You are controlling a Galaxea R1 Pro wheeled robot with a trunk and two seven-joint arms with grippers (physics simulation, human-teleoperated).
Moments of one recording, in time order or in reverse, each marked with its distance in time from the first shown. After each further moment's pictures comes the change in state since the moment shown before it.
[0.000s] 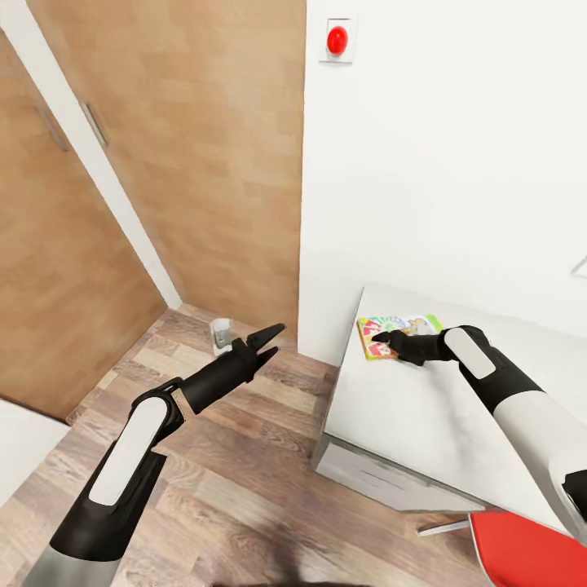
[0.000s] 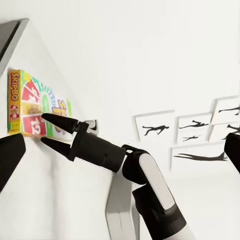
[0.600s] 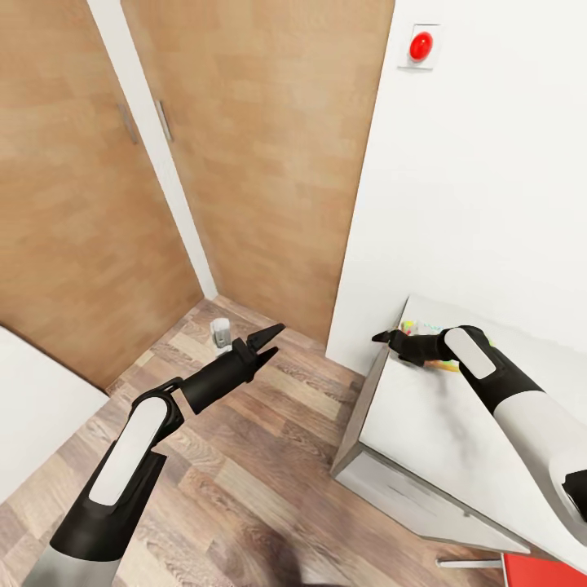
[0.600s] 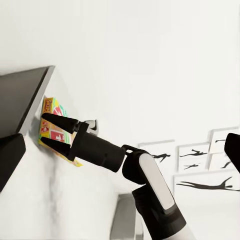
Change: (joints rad) left arm 0.000 0.000 0.000 0.000 0.001 0.000 0.000; right arm 0.000 -0.001 0.000 0.000 -0.001 0.000 0.000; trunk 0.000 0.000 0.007
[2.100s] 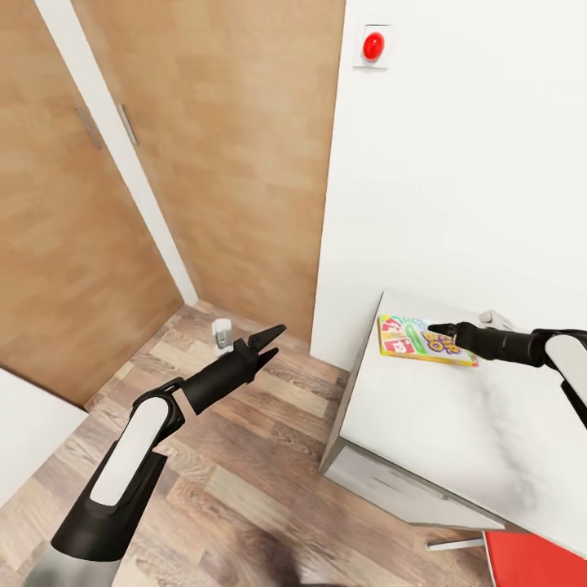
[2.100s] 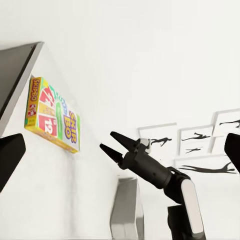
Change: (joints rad) left arm 0.000 -0.002 -0.004 0.001 -0.010 -0.001 0.007; right arm 0.253 -0.285 -0.239 -0.521 -0.012 0.134 0.072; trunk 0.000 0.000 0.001
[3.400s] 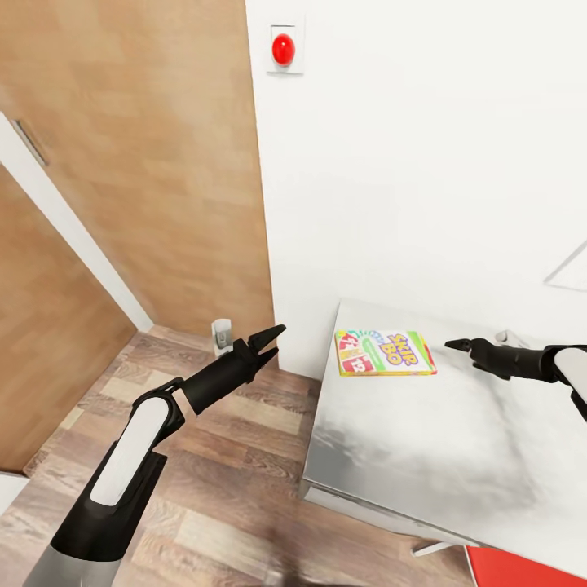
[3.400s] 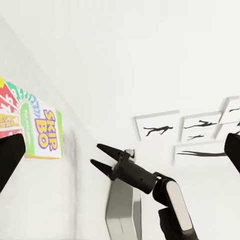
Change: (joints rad) left arm 0.000 0.000 0.001 0.000 -0.002 -0.002 -0.002; right arm -0.005 -0.017 -0.022 0.196 0.003 -0.013 -0.003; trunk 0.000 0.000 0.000
